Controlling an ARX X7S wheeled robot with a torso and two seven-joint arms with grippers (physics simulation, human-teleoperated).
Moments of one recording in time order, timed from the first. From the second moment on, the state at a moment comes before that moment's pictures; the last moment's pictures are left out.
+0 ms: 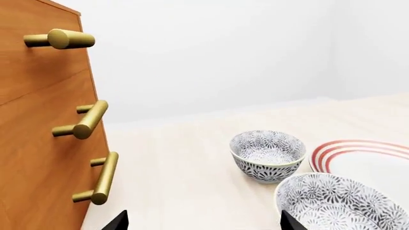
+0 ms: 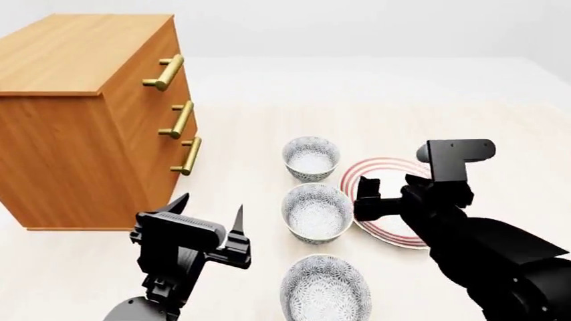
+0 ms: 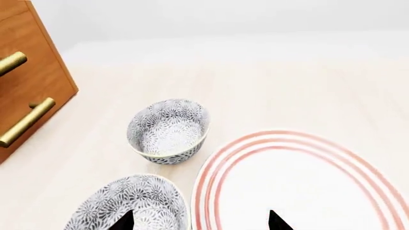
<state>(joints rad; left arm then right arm) -0.17 -0.25 0.19 0.34 -0.24 -0.44 -0.03 0.62 0.30 0.06 -0.34 0.61 1.30 0.14</state>
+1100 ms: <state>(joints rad) -0.18 -0.26 0.19 0.29 -0.28 -0.41 -0.04 0.82 0.21 0.11 -0.05 0.89 1.54 0.39</state>
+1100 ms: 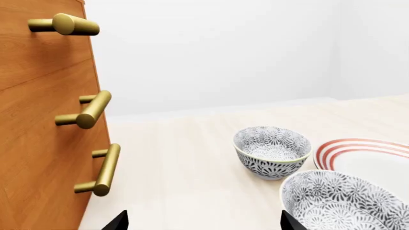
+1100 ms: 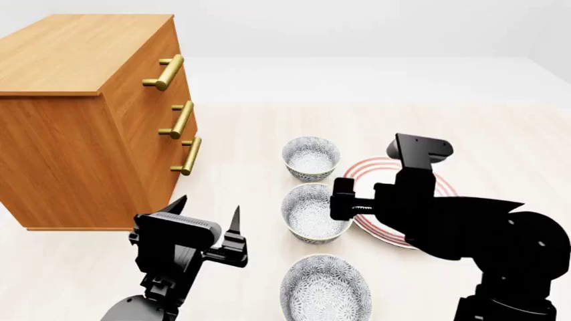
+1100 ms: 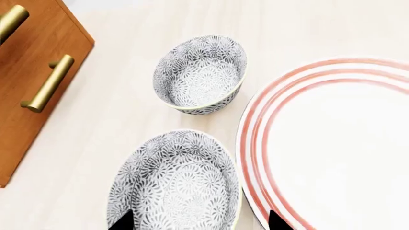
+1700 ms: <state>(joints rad) -0.17 -0.27 0.19 0.30 -0.30 -0.40 -0.04 0.79 0.22 0.09 0.00 1.03 1.51 0.51</state>
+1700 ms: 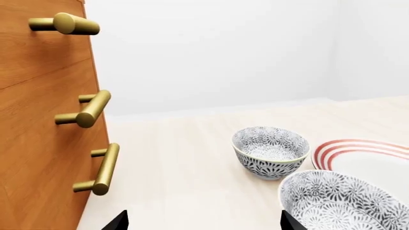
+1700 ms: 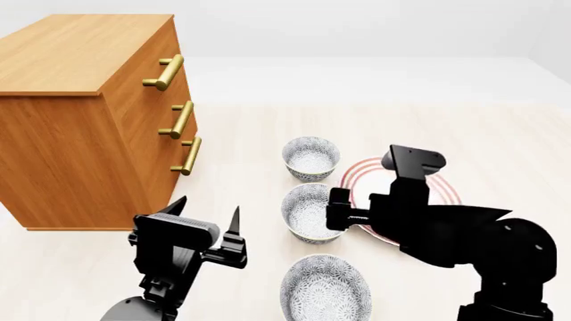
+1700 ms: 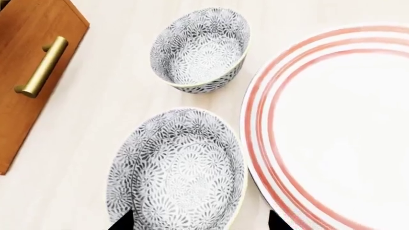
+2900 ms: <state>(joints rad) -0.18 -0.29 0.20 0.29 -0.32 -0.39 -0.07 0.79 0.25 -0.02 0.19 1.04 1.36 0.46</state>
